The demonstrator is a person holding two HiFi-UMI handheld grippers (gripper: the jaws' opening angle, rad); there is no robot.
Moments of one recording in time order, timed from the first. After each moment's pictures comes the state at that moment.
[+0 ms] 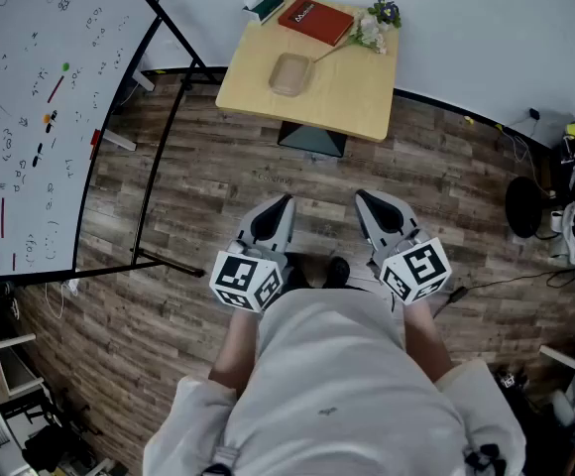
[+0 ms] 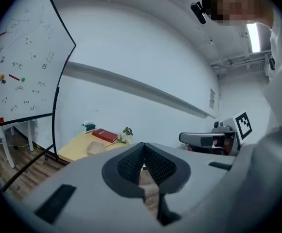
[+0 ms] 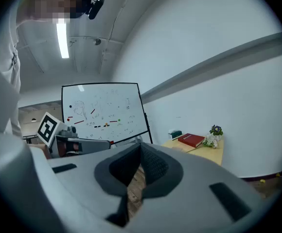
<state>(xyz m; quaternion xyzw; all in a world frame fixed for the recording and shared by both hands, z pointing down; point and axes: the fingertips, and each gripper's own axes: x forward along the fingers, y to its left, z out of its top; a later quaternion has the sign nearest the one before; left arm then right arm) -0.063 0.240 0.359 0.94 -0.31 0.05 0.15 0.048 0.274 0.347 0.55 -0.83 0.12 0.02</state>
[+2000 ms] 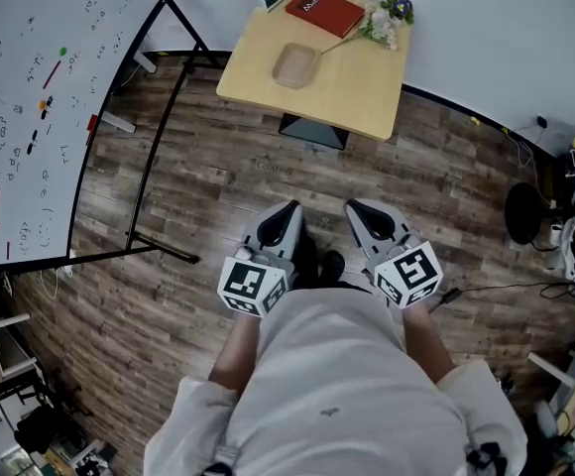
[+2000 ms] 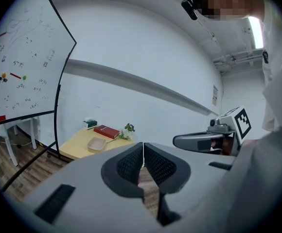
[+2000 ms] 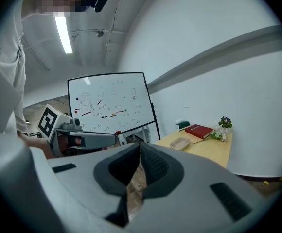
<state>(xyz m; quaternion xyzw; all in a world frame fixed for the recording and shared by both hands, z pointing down) -0.045 0.247 0.380 0.93 -0.32 0.07 0.15 0.039 0.270 0.379 0.50 -0.85 0.15 0.06</state>
